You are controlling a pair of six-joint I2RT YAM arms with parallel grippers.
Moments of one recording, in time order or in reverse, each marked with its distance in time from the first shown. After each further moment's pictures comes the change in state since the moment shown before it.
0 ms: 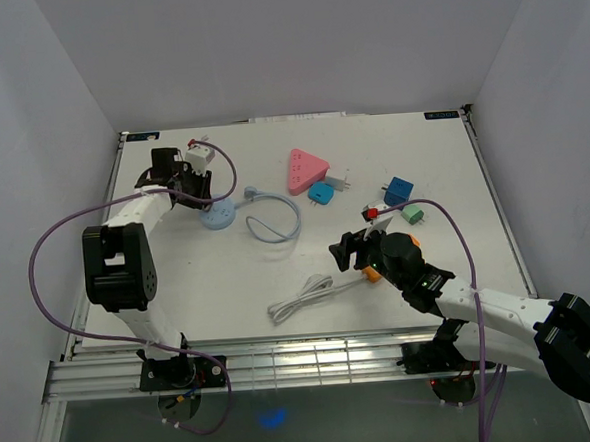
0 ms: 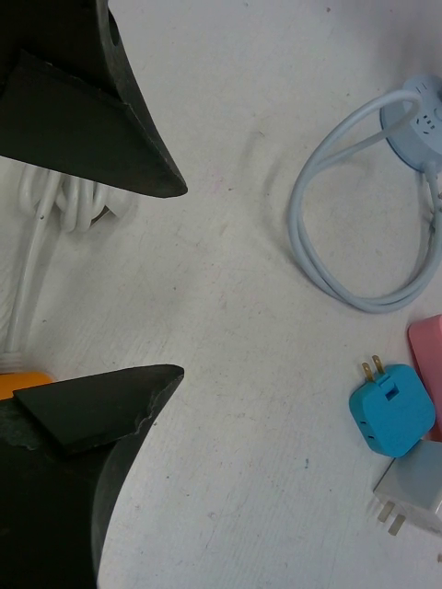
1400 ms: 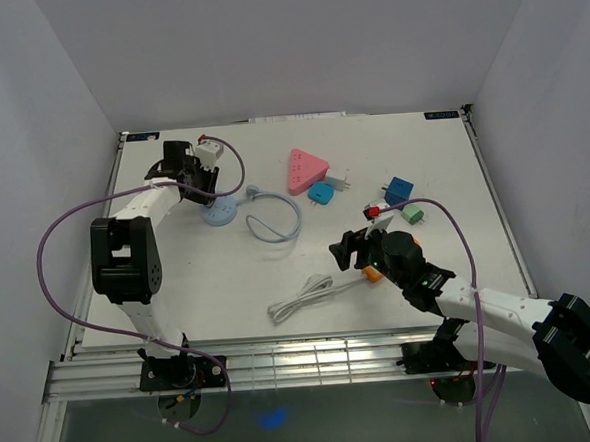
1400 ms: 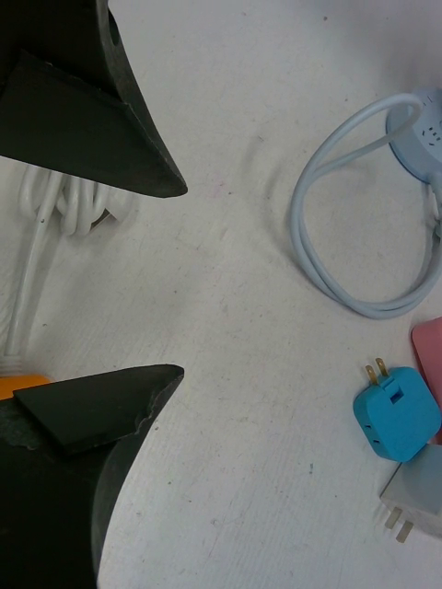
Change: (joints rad) left arm -0.057 0.064 0.090 -0.054 -0.117 0.005; right arm -0.020 0.003 0.000 0.000 -0.031 0.021
